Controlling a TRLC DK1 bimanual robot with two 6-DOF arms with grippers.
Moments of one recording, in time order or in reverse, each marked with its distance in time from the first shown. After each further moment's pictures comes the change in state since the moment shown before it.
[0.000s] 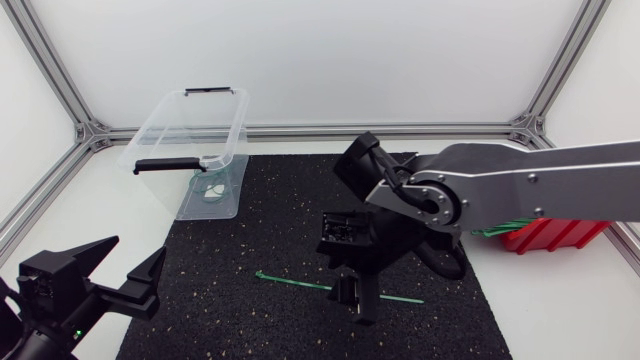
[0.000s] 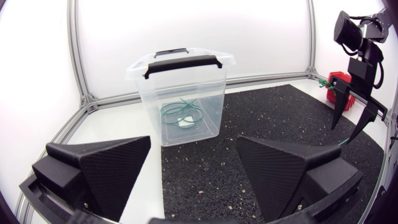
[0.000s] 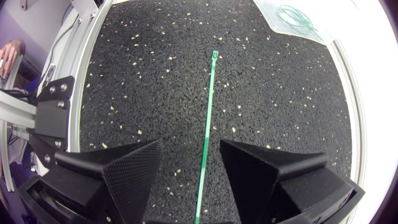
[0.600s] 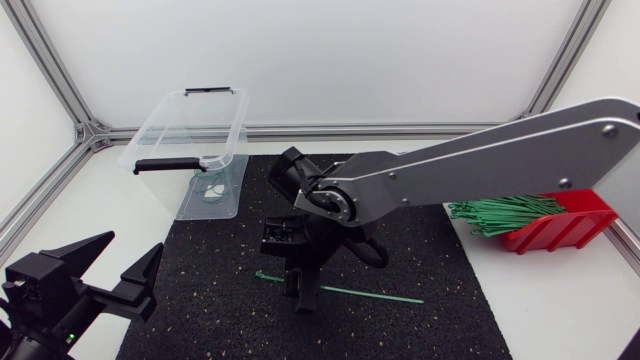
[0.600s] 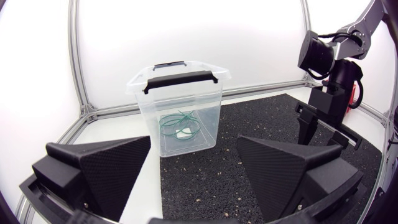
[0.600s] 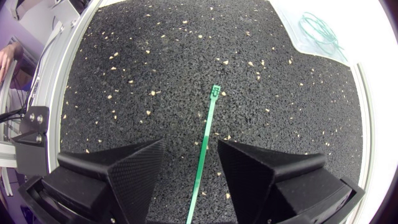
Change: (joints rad) left arm -0.016 -0.100 0.003 -0.035 0.000 0.000; right arm 0.089 0.320 0.248 0.045 0.000 0.031
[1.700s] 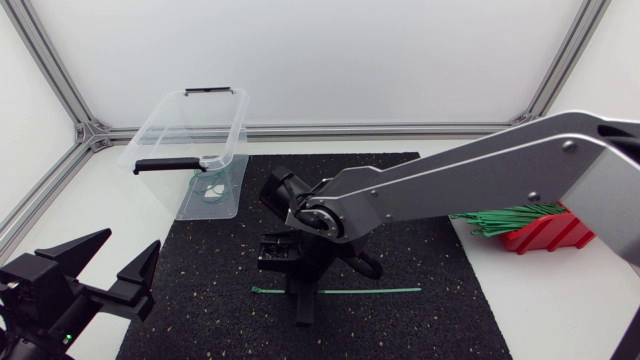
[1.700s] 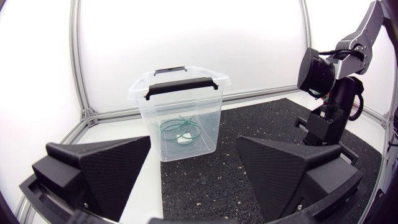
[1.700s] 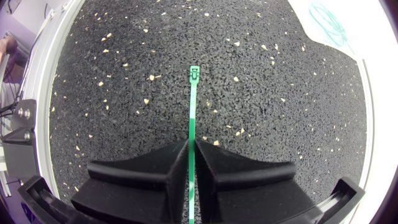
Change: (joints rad) left arm 0.000 -0.031 0.000 0.003 0.000 0.000; right arm 0.043 0.045 -0.018 0.005 0.083 0.022
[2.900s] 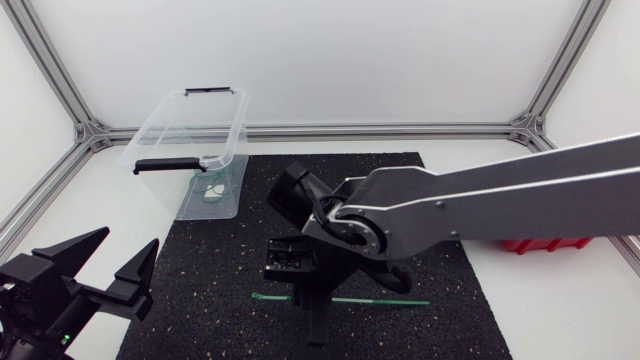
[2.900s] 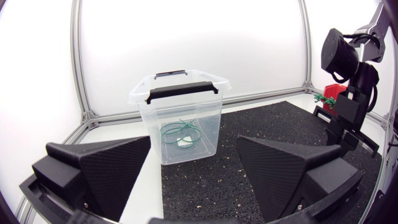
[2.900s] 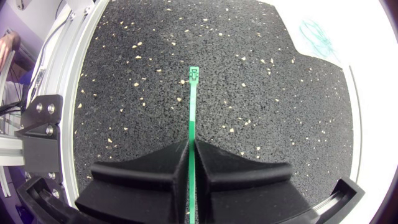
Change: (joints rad) left arm 0.000 -0.019 0.000 0.000 0.000 0.000; right arm 0.041 -0.217 -0.134 0.010 0.022 0.042
